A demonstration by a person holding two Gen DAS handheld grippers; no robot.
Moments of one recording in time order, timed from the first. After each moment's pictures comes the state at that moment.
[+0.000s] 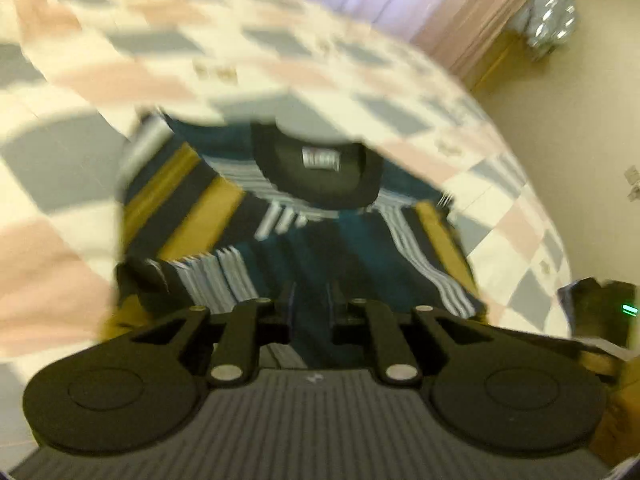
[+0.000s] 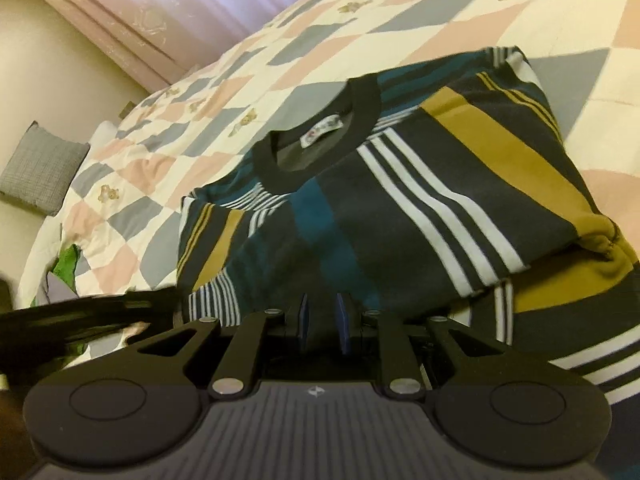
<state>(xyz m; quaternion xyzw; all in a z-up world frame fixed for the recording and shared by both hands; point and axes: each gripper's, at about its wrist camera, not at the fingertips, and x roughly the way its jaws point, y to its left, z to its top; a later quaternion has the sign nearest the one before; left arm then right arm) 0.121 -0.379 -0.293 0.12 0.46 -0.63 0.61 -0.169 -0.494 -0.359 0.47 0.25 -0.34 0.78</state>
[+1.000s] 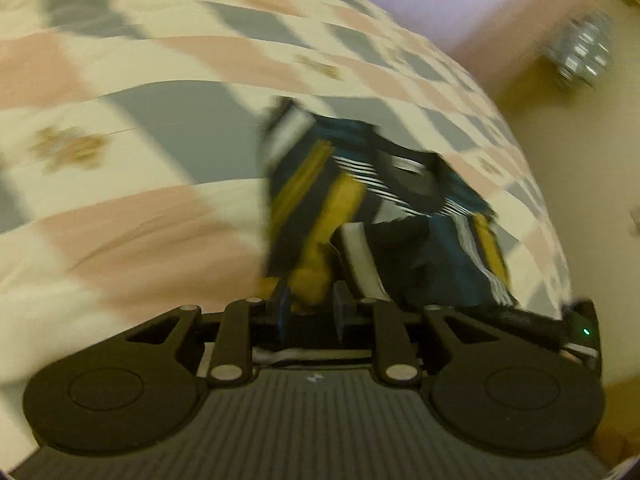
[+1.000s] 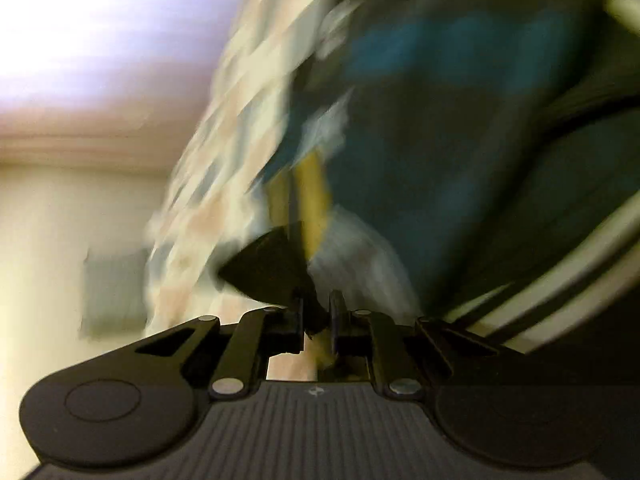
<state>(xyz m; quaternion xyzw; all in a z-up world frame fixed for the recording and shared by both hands) 0.220 -0.360 -0.326 0.10 0.52 -0.61 0.59 -0.099 -0.458 -0.422 0.68 0.08 -0.31 0.66</state>
